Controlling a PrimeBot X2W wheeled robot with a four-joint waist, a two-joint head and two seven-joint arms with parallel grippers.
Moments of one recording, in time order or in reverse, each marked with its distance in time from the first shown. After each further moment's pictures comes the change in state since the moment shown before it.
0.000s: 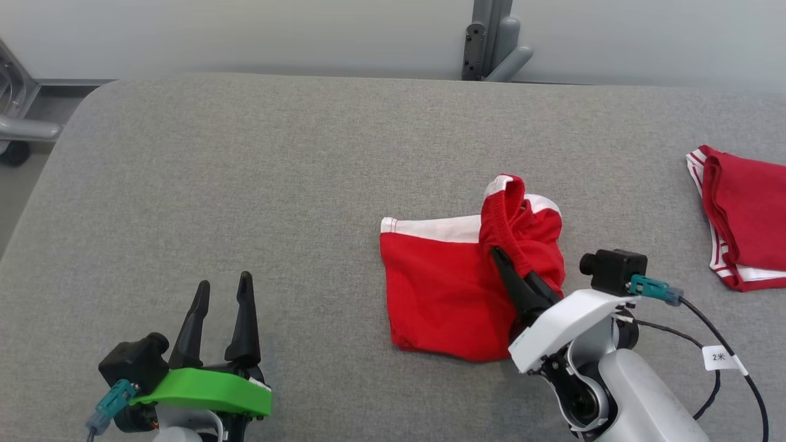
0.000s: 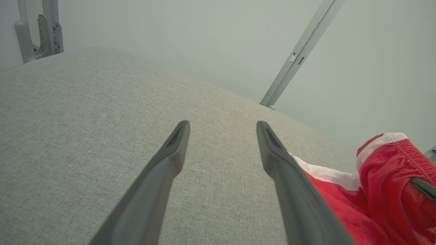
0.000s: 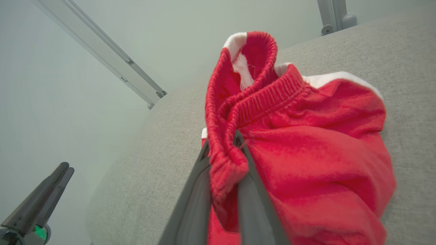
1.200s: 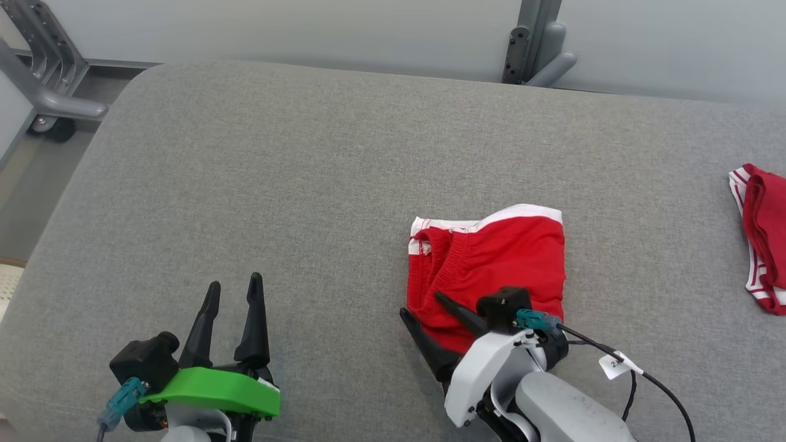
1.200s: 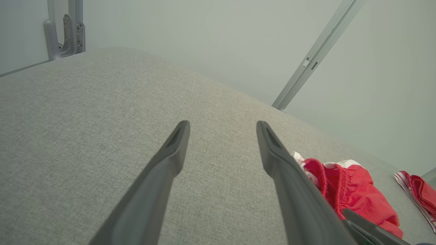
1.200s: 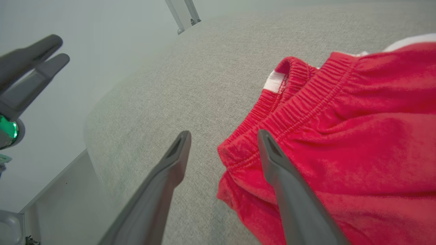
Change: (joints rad) left arm -0.009 -0.012 -0.019 0.016 -0.005 -0.002 0.002; right arm -0.193 0.016 0.431 0.402 -0.058 0.000 -0.197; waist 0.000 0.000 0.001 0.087
